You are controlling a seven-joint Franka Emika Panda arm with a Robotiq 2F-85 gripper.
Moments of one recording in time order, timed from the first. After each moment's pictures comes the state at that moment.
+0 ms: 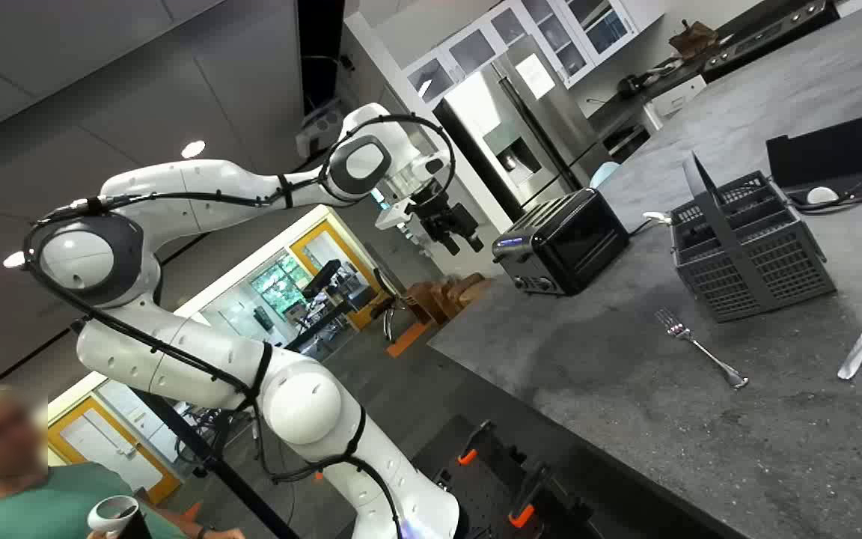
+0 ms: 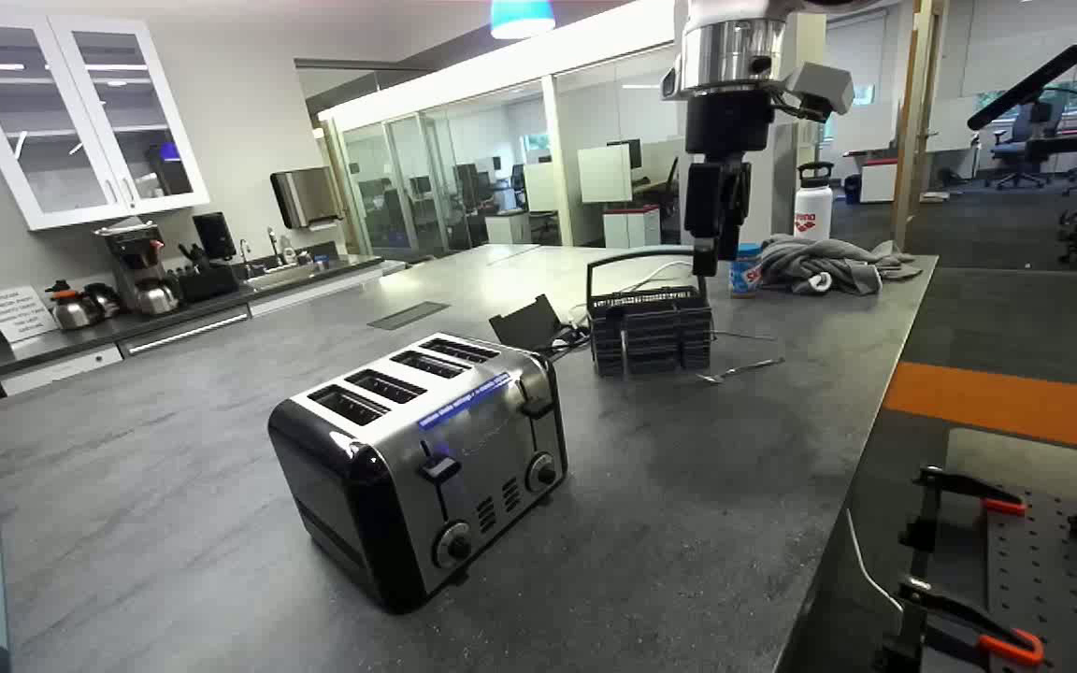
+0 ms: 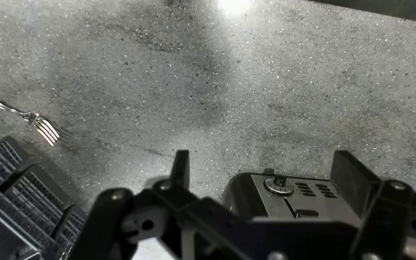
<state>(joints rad) 0.11 -0.48 0.01 -2.47 0.11 2.07 -0.06</state>
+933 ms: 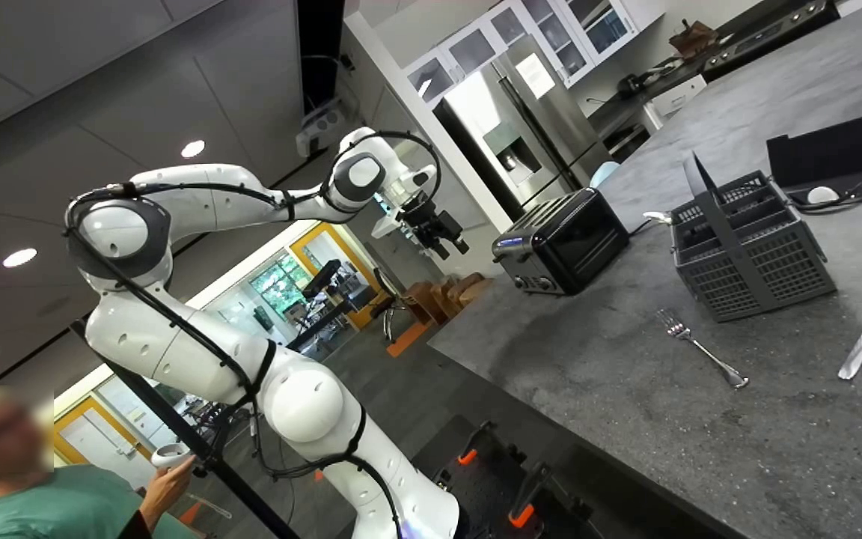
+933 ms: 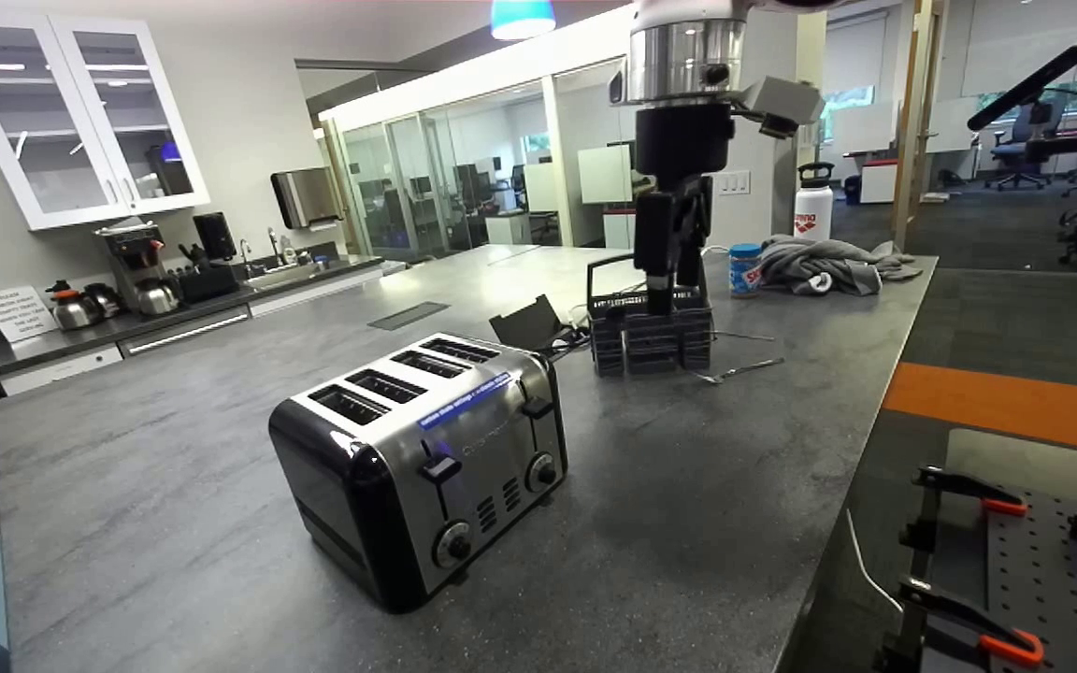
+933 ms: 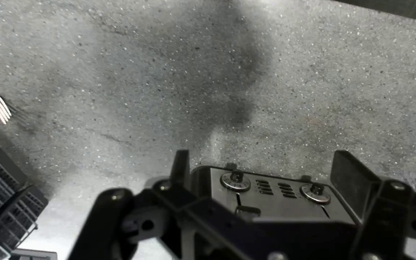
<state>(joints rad) 0.14 -0.39 0.21 -2.40 0.10 2.11 0.13</state>
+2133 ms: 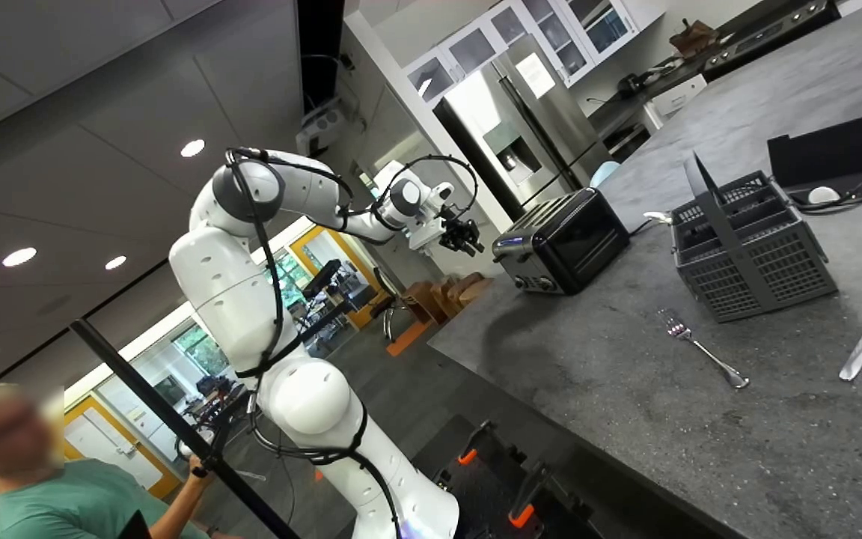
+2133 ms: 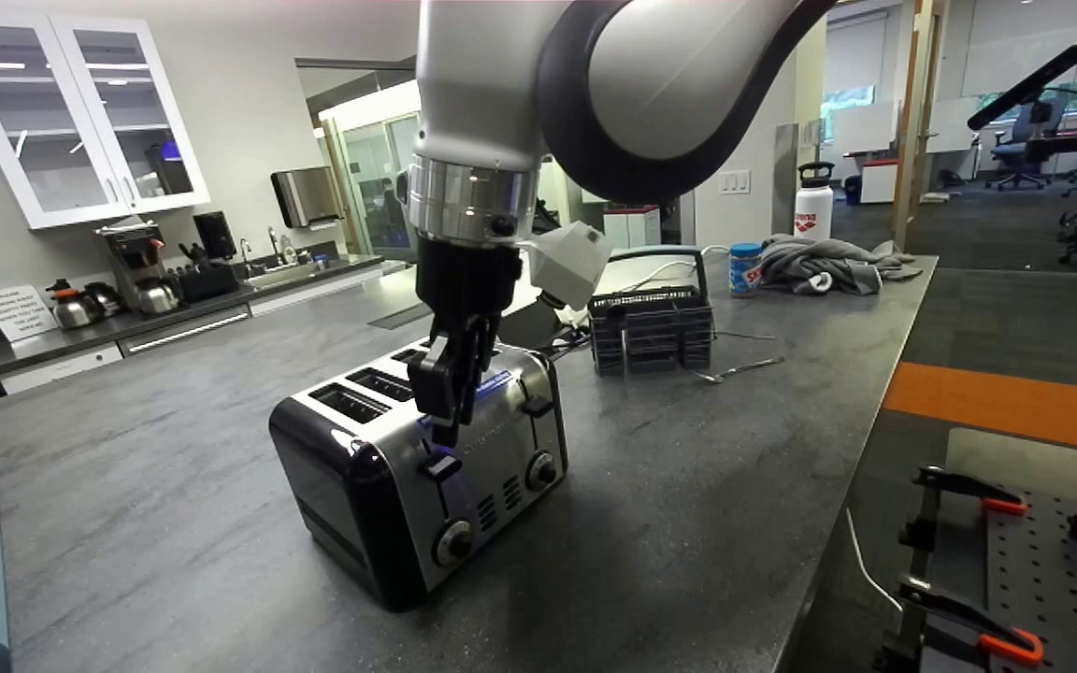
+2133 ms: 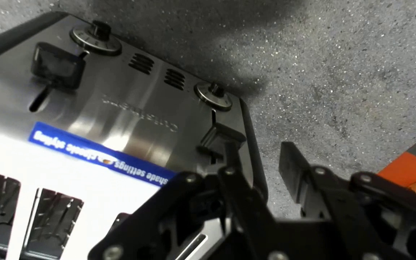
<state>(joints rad) 0.28 0.13 0.30 -2.08 -0.12 2.51 0.19</state>
